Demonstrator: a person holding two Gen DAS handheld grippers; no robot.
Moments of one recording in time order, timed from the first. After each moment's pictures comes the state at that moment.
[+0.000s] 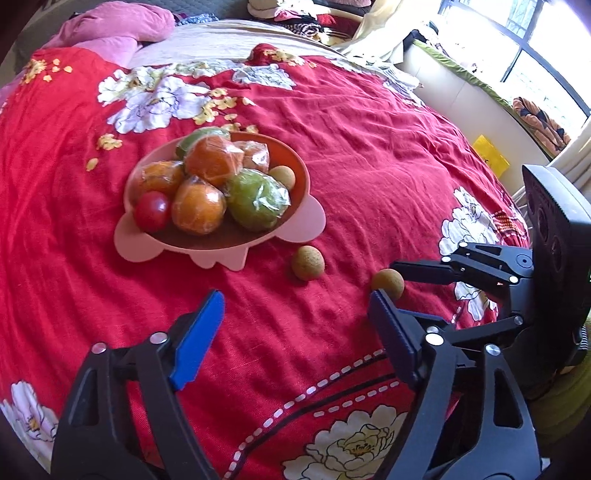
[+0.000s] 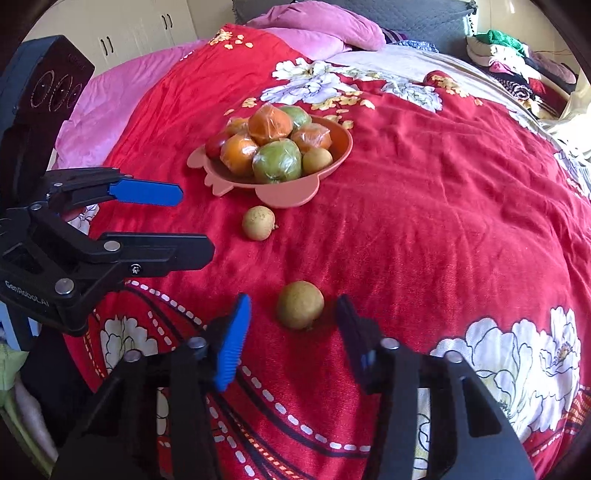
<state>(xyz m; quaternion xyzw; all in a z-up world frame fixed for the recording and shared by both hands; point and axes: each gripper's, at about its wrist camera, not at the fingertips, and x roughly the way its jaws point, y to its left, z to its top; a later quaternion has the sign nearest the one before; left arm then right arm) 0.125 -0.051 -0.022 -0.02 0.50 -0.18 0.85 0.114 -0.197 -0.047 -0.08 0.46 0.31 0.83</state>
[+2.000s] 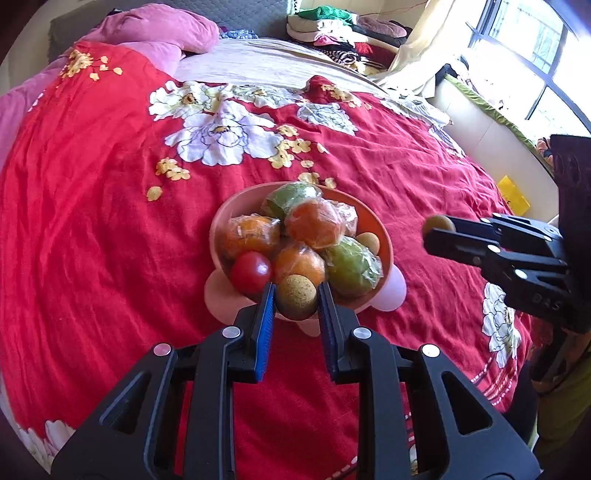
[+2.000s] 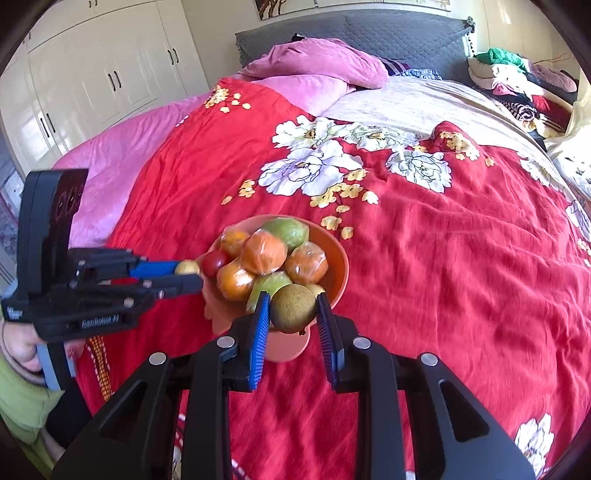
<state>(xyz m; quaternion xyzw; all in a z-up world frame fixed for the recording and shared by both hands) 0.162 0.009 -0.006 -0.05 0.46 -0.13 0.88 0.192 -0.175 0.014 -0.04 0.41 0.33 0.85</state>
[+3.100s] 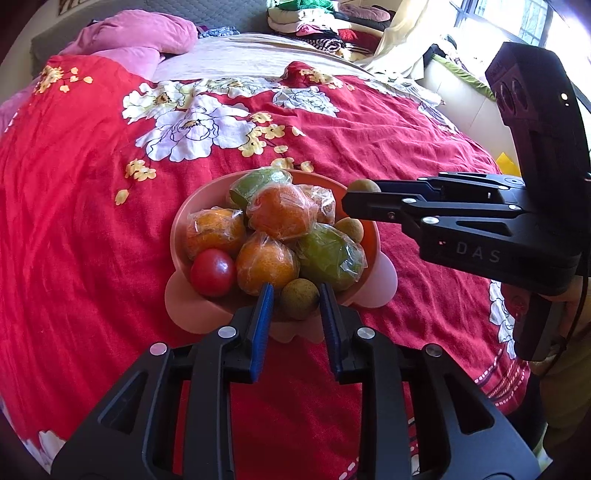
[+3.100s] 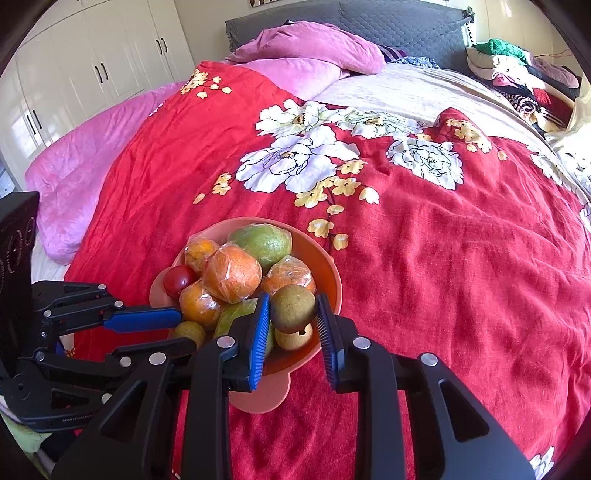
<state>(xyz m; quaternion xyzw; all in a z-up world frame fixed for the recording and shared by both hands) 0.167 -0.019 -0.021 -0.01 0.47 -0.14 0.87 0.231 -0.151 -0.014 -0.05 0.43 0.31 0.84</state>
